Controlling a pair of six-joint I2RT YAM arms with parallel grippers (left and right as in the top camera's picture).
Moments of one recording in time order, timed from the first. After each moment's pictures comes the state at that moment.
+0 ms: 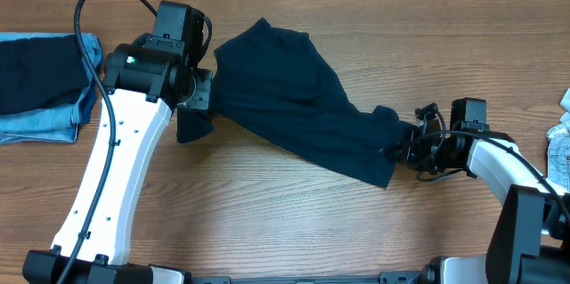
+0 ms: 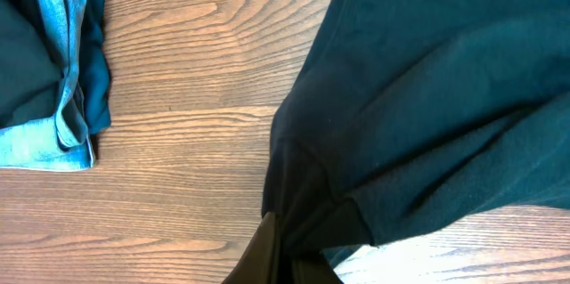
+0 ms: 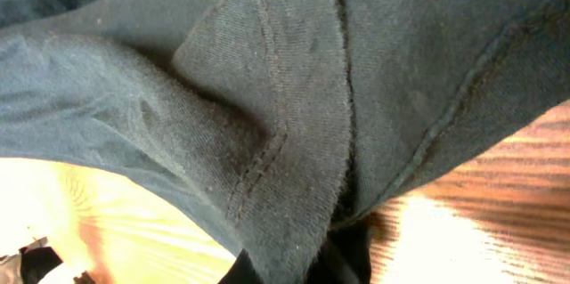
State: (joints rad) left arm -0.22 1.57 1.63 -1.26 -0.24 -0.10; right arm -0.18 1.60 0.74 -0.54 -0.67 0.11
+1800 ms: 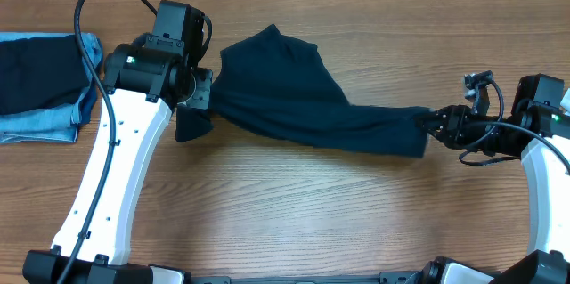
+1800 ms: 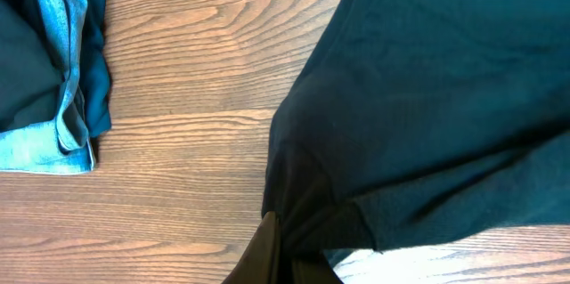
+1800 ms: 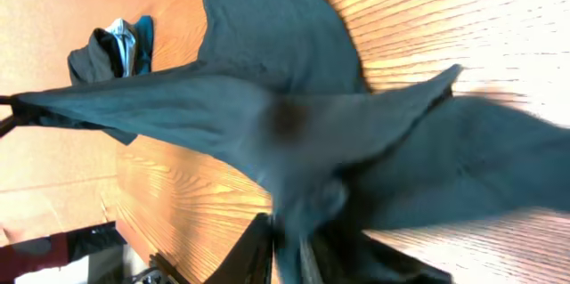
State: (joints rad) left arm -0.22 1.57 1.63 -1.26 -0.24 -0.09; right arm -0.36 1.39 1.07 -1.03 -0.90 -0.14
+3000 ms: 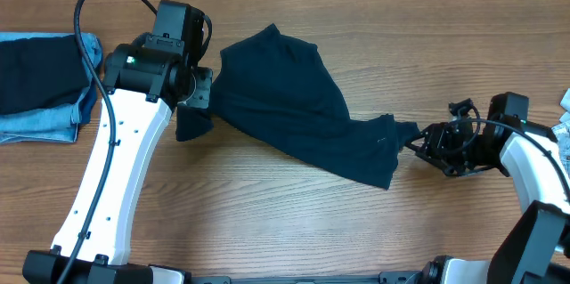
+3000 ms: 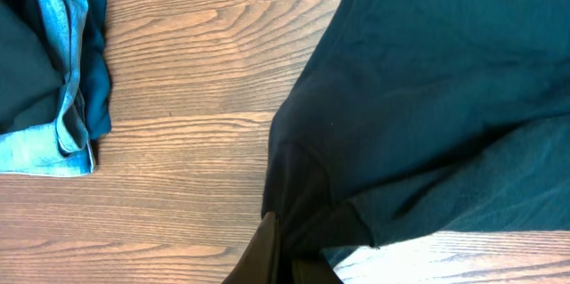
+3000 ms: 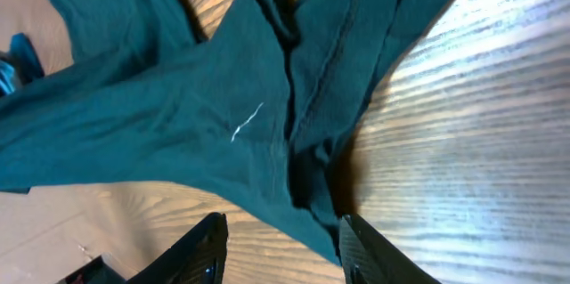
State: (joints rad) left arm -0.22 1.57 1.63 -1.25 -0.24 -0.09; right arm -0.34 1.54 0.89 -0.85 -0.69 0.07
